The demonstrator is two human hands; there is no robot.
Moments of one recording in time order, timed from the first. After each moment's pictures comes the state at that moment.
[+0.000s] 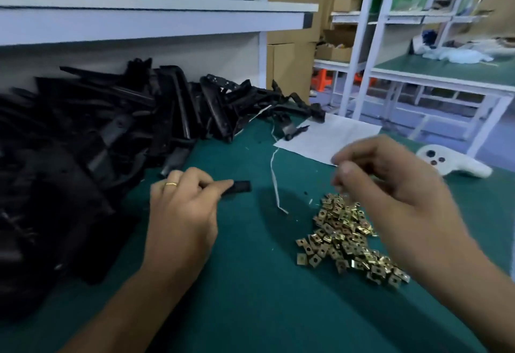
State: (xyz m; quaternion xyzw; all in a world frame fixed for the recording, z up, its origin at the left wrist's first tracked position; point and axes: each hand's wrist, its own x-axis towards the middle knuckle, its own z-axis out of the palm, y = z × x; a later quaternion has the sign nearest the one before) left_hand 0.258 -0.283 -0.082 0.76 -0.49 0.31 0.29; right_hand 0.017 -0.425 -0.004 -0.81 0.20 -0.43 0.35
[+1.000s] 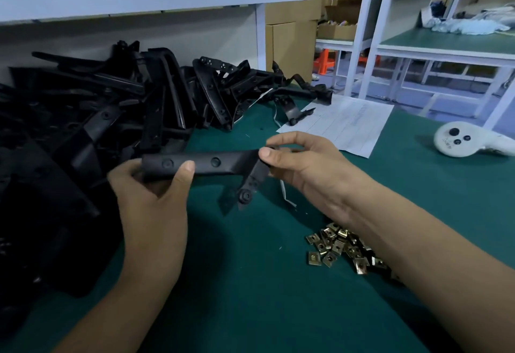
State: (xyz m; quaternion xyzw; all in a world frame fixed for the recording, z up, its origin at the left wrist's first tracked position) left_hand 0.264 -0.289 -0.081 0.66 -0.23 0.03 0.71; right_hand 0.137 -0.461 -0.038 -0.55 0.20 -0.25 0.77
